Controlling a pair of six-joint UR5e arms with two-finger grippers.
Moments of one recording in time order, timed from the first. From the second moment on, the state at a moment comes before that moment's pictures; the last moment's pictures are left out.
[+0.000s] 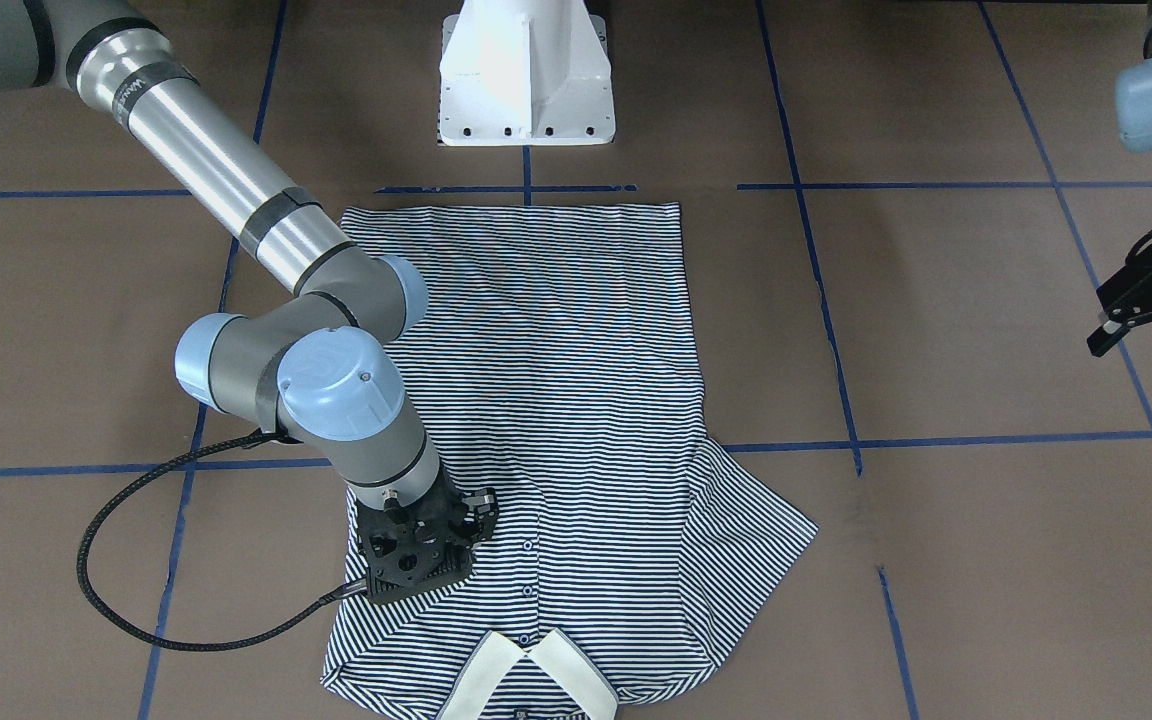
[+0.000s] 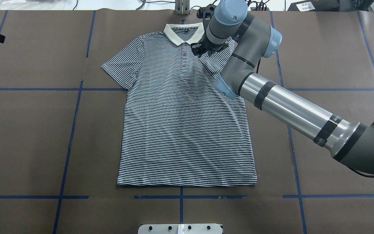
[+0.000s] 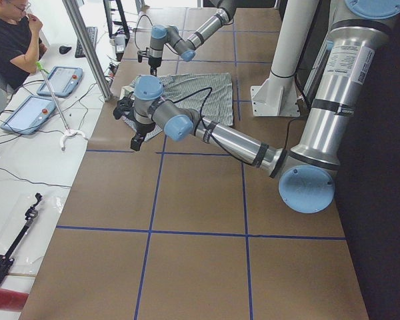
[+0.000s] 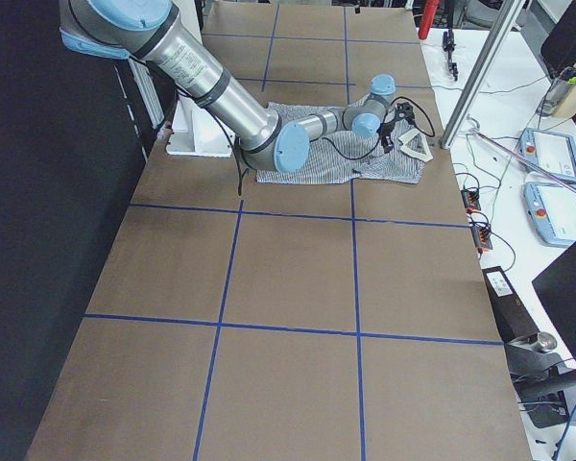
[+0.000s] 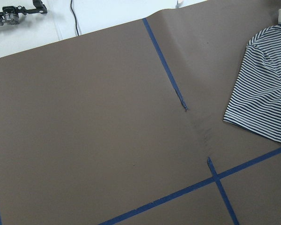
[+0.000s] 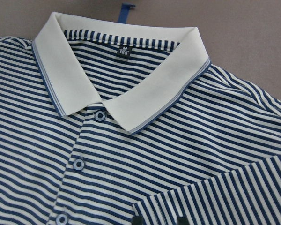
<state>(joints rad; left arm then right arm) -1.27 -1.84 -1.72 -1.90 -2.28 -0.47 0.79 -0.57 0.86 -0.96 1.96 0.90</state>
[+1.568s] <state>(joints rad) -0.79 -2.18 -1.19 -2.27 -1.67 -1.20 0.93 -1.03 1.52 -1.33 2.20 0.81</state>
